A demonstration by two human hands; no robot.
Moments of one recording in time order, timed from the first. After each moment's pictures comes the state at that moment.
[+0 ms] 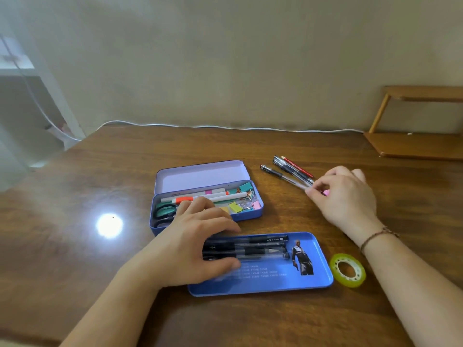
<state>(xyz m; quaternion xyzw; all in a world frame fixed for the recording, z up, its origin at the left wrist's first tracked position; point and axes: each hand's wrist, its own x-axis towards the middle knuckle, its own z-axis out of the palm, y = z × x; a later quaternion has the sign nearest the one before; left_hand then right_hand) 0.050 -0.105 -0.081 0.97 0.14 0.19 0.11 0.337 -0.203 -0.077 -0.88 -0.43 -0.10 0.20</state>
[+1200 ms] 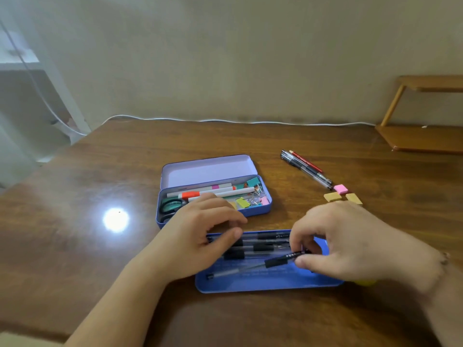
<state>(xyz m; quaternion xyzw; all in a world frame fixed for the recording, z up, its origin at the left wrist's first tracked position) 0.050 -0.110 -0.072 0.93 0.15 0.25 0.20 0.277 -0.251 -0.036 -0.64 -0.76 0.10 0.09</state>
